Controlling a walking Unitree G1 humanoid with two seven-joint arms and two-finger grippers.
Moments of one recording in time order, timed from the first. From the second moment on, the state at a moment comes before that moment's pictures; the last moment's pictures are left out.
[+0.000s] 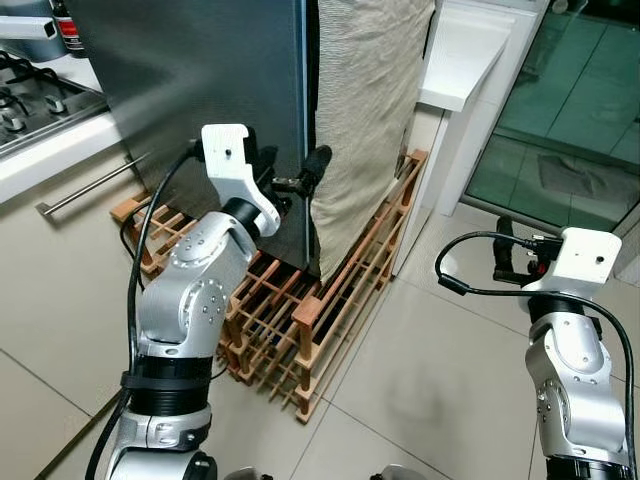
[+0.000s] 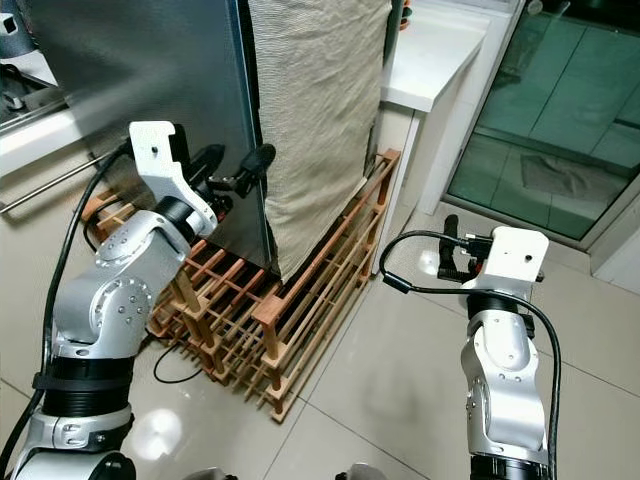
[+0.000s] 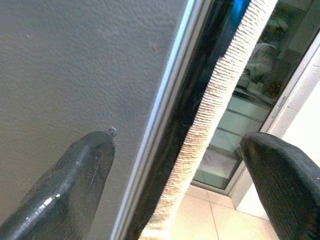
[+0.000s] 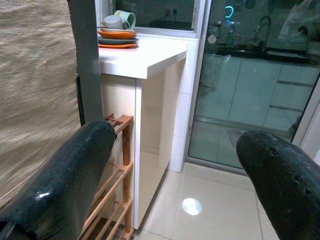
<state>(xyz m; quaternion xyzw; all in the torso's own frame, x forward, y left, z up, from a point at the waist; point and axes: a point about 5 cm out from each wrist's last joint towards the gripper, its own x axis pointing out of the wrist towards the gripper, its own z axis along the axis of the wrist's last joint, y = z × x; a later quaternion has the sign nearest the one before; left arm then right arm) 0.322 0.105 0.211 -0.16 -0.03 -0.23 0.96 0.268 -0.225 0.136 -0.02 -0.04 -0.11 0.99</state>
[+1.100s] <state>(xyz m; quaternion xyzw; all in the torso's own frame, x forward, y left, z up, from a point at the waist) 0.358 0.060 0.209 -0.17 -0.02 -0.25 0.95 0.271 -0.217 0.133 -0.02 -0.03 -0.09 0.99</state>
